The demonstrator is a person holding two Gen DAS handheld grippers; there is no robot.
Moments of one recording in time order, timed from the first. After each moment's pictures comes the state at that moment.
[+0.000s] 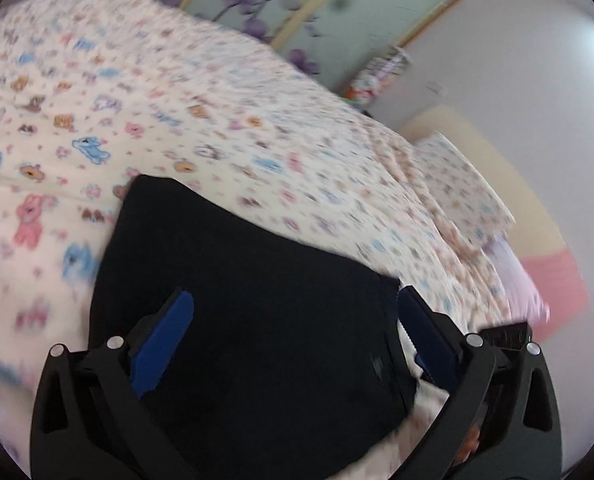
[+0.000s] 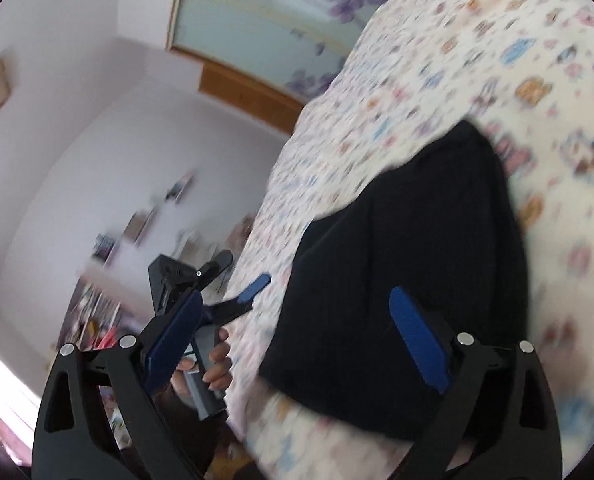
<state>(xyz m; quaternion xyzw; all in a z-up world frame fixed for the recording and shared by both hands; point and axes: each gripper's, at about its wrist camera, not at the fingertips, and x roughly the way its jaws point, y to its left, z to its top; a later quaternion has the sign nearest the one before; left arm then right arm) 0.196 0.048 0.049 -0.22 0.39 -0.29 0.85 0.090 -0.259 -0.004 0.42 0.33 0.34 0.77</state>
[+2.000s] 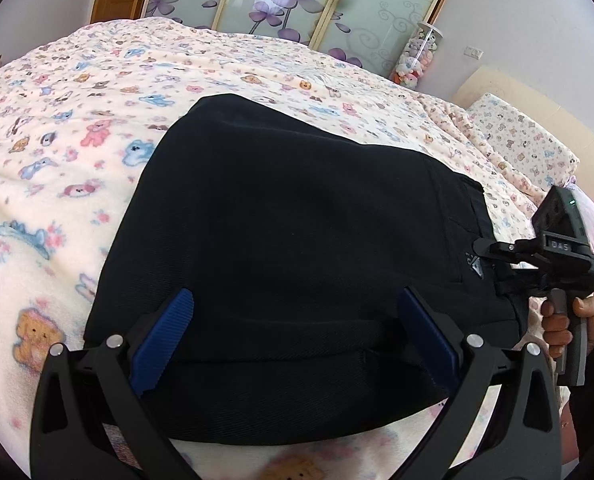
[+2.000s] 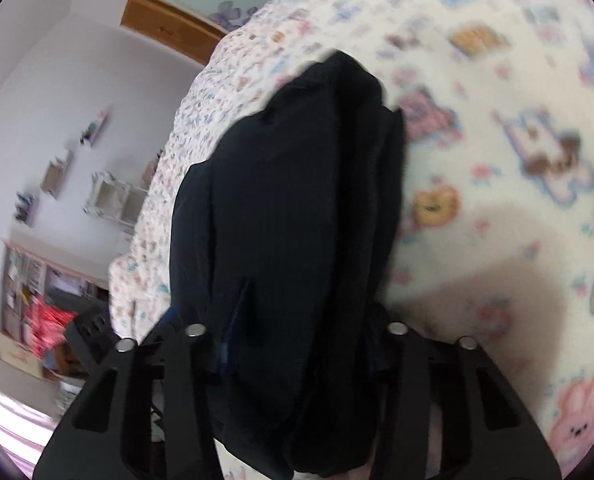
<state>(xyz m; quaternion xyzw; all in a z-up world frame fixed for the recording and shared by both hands) 0.124 0.019 -0.024 -0.11 0.39 -0.17 0.90 0.150 -0.258 -0.034 0.30 0.48 0.25 0.79</state>
